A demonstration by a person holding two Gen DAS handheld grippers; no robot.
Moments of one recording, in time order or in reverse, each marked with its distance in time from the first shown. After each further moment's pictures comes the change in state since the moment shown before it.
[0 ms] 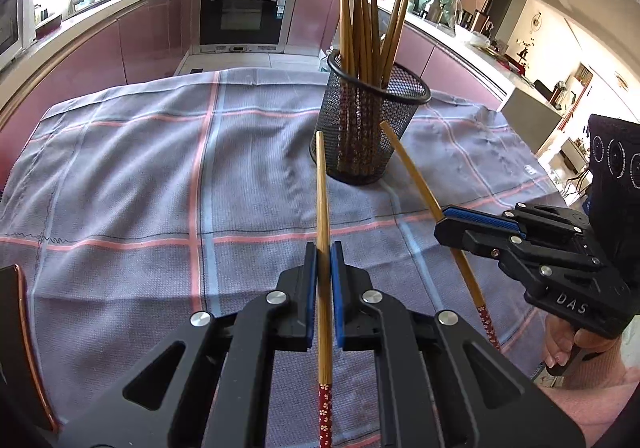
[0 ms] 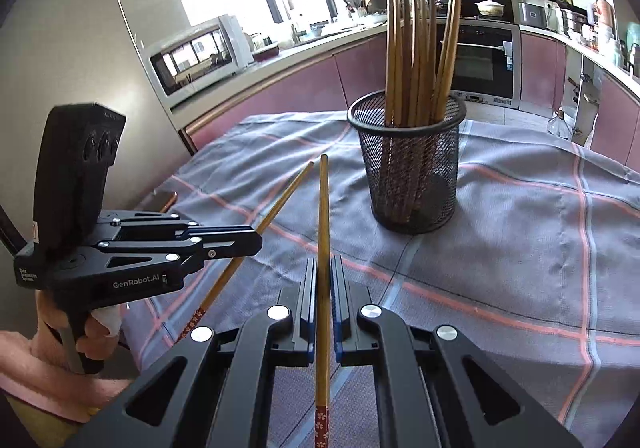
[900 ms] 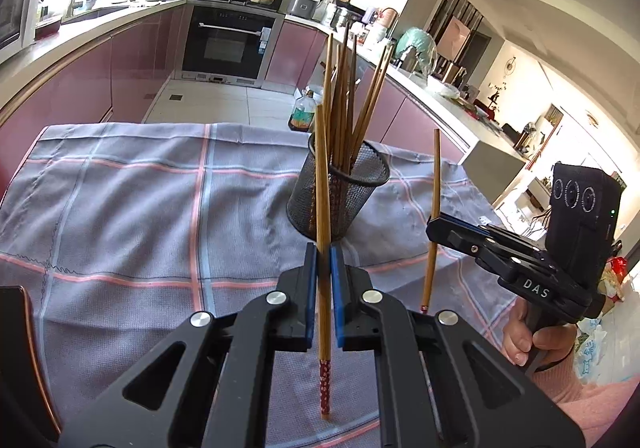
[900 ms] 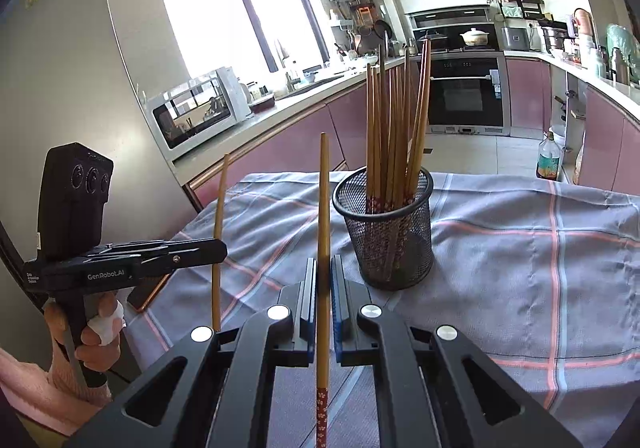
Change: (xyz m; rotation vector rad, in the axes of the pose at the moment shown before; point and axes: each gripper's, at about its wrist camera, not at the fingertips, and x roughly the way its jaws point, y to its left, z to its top) left arm -0.058 0.013 0.024 -0.054 -0.151 -0.137; right arm -0.037 -0.011 0.024 0.038 -0.166 0.004
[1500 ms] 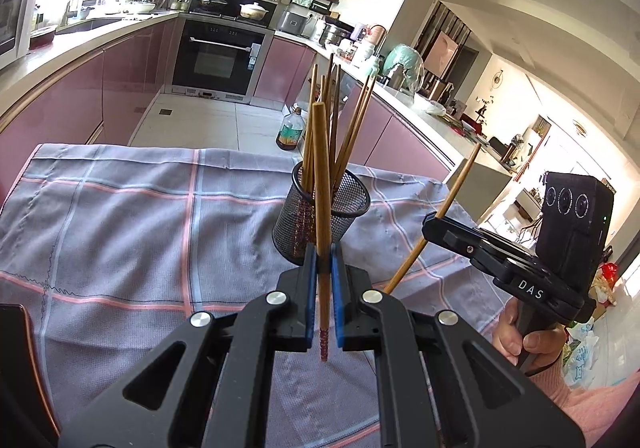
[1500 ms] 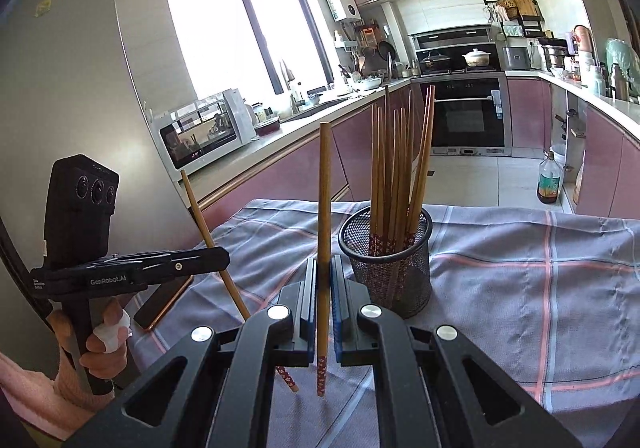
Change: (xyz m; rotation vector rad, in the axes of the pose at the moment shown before) left arm -0.012 -0.003 0.015 0.001 -0.057 -0.044; right arm -0.015 0.006 0.016 -0.021 -0.075 0.005
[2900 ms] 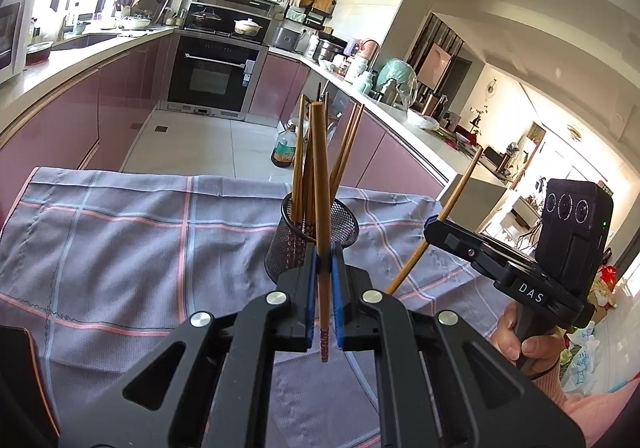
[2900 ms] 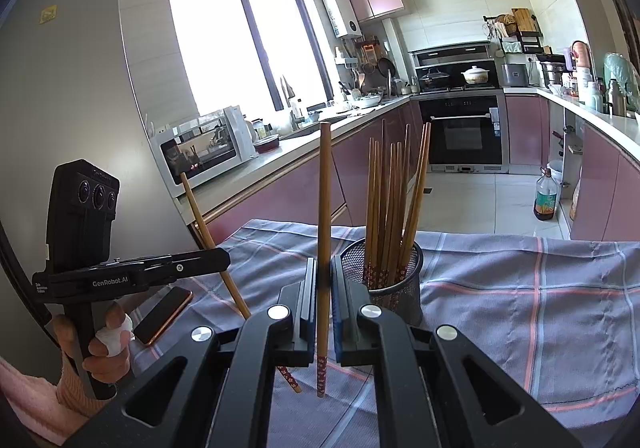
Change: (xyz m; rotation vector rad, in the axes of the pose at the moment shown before) left arm -0.005 -0.007 0.018 0.021 -0.055 -0.012; right arm -0.006 -0.001 0.018 -0.018 -0.056 -0.013
